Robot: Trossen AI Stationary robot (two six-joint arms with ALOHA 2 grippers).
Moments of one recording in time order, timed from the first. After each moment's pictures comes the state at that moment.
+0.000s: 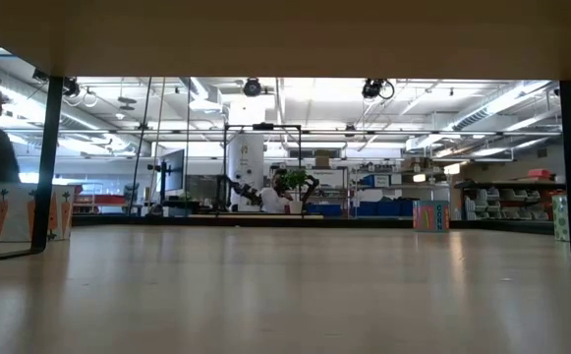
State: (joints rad) left arm 0.11 0.83 1.22 -0.57 -0.13 -0.33; right arm 0.43 1.73 1.47 -0.69 0.03 -0.26
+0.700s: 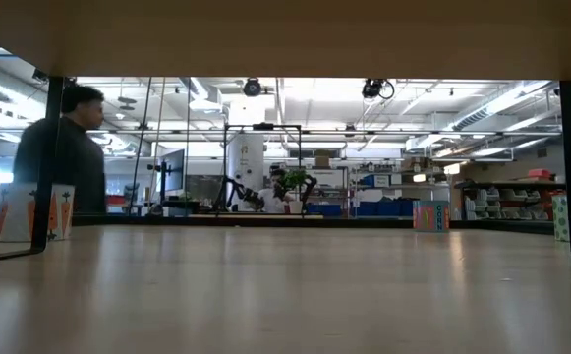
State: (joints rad) left arm 0.11 0.83 1.22 -0.56 -0.13 -0.33; right arm 0.48 1.72 1.52 -0.67 0.05 -0.22
